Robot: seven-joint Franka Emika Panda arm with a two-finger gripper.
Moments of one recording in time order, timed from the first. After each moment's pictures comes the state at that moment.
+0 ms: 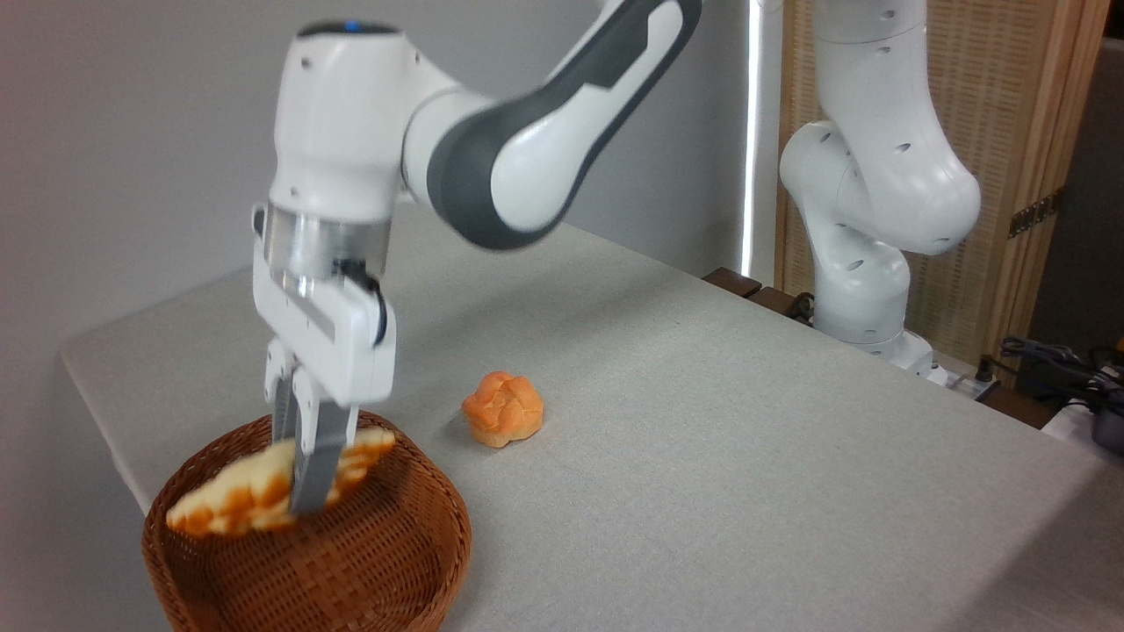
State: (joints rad) arm -0.19 0.14 0.09 -1.86 0.02 2.42 0.70
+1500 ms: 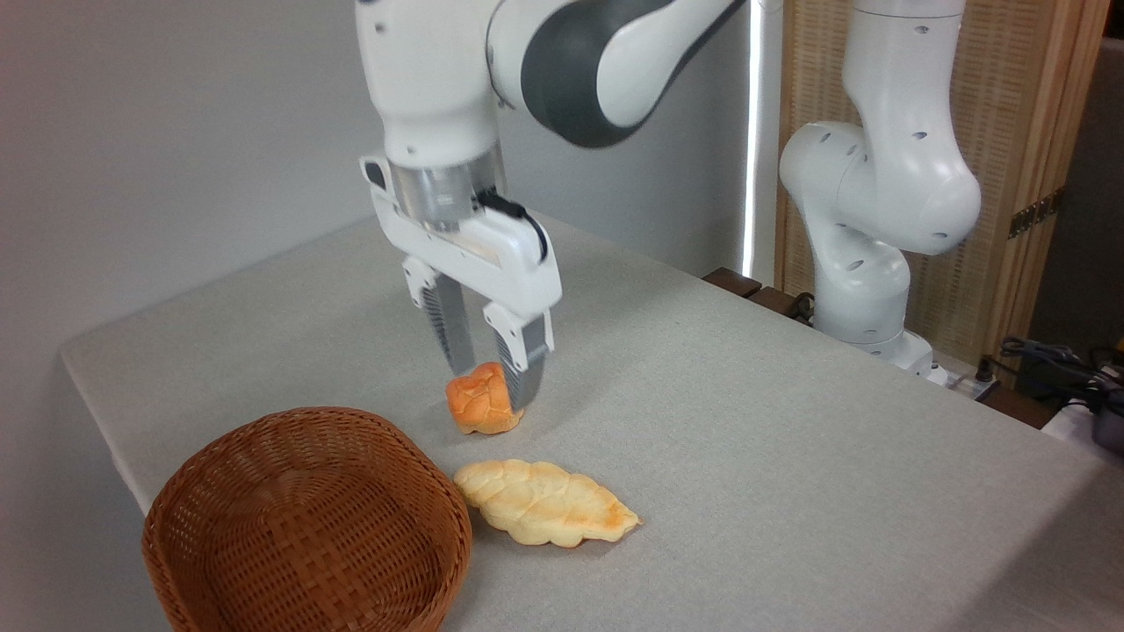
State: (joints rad) arm -0.19 -0.12 0.09 -2.02 -0.07 1.91 0.62
